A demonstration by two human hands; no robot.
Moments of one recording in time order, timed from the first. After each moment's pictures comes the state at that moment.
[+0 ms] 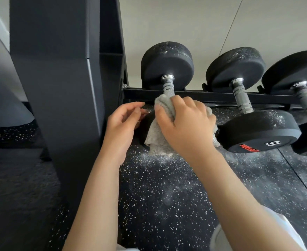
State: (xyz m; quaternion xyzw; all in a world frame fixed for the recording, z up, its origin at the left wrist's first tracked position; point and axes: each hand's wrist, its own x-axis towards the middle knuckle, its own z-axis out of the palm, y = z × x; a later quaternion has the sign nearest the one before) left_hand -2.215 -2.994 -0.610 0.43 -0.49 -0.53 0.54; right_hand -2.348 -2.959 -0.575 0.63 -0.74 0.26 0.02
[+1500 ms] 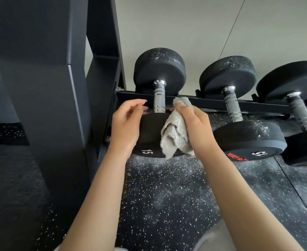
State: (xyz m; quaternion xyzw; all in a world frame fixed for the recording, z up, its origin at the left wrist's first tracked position) left_hand -2.261 -3.006 -0.605 0.47 -0.51 -0.43 0.58; right_hand -2.418 -2.979 -0.589 0.46 -0.60 0.52 -0.40
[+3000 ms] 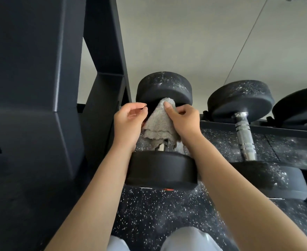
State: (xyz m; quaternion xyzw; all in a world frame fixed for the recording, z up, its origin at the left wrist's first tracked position) left_hand -2.274 -3.094 -0.595 0.52 -0.45 -0.42 0.59; right_hand -2.418 -3.105 -0.588 0.47 -0.67 0.49 -0.31
